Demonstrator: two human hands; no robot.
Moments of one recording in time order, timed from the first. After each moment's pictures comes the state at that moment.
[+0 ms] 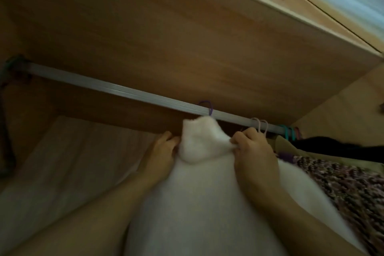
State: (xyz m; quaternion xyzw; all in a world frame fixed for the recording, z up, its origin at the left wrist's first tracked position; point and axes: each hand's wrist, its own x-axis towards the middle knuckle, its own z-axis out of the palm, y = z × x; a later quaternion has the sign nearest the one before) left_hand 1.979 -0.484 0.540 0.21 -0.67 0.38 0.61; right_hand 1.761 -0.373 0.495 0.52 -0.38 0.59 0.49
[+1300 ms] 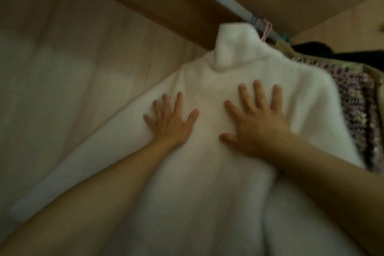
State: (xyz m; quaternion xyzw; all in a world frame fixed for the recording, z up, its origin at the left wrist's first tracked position) left_hand 1.865 -0.549 0.328 0.48 -0.67 0.09 0.57; right_hand 1.704 -0.373 0.357 0.50 -0.66 0.08 0.55
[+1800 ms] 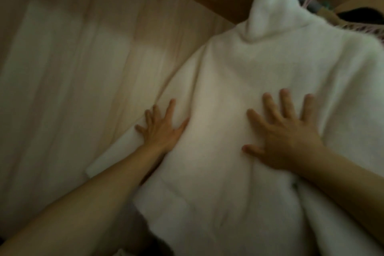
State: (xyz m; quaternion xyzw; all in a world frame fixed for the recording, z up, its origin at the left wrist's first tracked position) left_hand 1.951 -0.548 0.223 0.54 -0.66 0.00 0.52; right_hand 1.708 -0.360 0.282 0.54 -0.66 0.04 0.53
